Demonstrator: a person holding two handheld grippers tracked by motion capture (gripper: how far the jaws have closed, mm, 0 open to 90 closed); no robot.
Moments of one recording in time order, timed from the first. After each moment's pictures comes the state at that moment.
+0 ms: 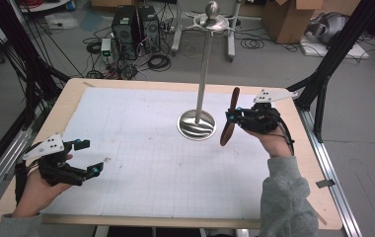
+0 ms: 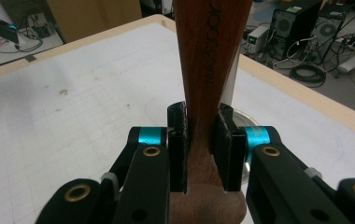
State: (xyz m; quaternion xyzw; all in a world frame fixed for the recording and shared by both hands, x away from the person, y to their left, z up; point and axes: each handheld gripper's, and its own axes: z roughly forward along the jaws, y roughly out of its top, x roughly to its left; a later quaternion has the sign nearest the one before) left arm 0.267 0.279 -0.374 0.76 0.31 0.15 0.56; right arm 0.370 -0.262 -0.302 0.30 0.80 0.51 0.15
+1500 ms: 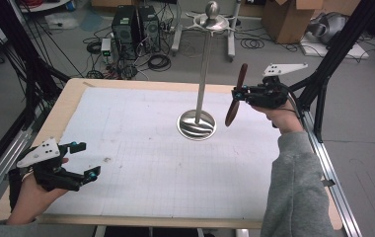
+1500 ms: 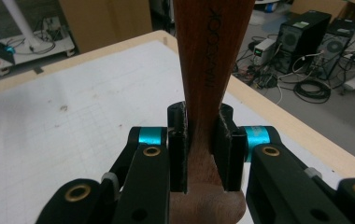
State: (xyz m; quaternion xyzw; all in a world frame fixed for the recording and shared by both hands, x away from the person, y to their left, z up) left arm 0.251 0.281 -0.369 0.76 0.30 0.17 0.55; right arm 0.413 -0.279 -0.258 0.27 0.80 0.52 0.14
